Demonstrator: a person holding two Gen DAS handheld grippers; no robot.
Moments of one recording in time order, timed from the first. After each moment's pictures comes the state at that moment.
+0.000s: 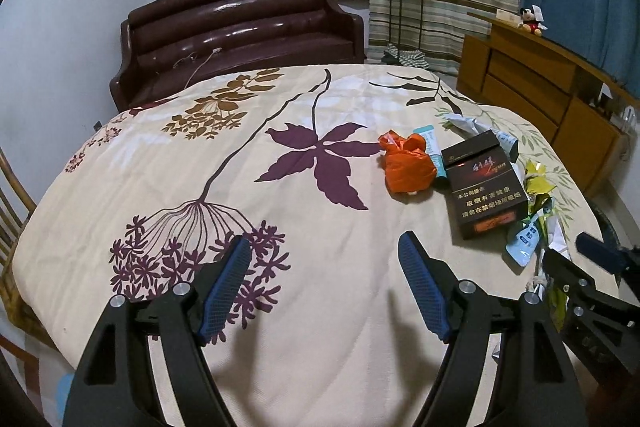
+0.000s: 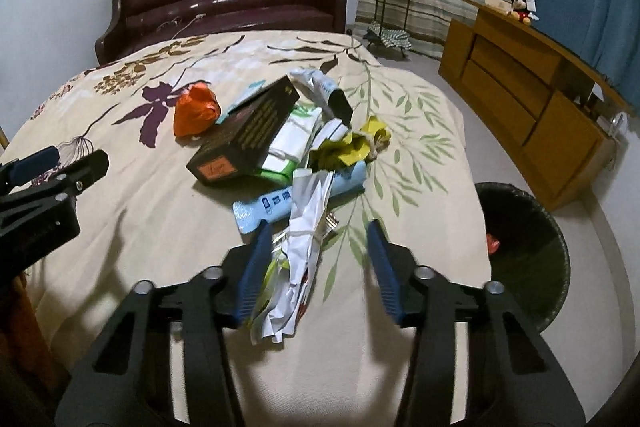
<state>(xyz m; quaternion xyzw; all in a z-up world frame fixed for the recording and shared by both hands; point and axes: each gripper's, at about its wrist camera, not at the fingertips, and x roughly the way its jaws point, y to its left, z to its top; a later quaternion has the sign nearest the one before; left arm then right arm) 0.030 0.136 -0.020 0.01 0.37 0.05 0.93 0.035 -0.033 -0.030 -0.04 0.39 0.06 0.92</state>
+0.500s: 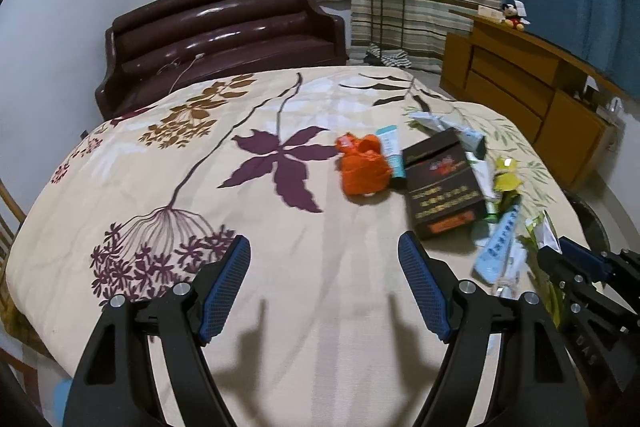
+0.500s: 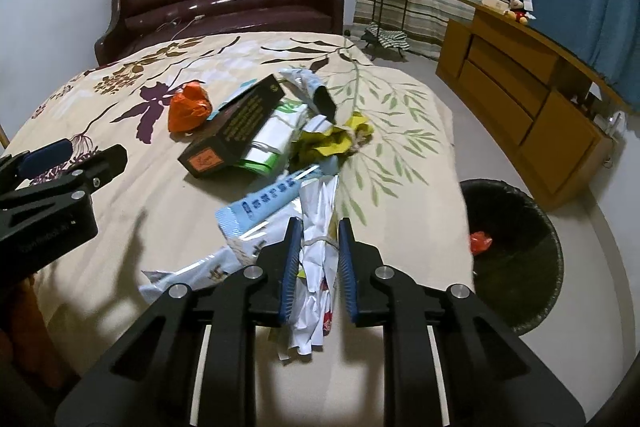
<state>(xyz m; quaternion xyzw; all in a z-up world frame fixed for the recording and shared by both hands) 0.029 0.103 -0.015 0.02 0.37 0.02 0.93 0.025 -0.051 -0.027 -0.04 0.39 0.06 0.92</state>
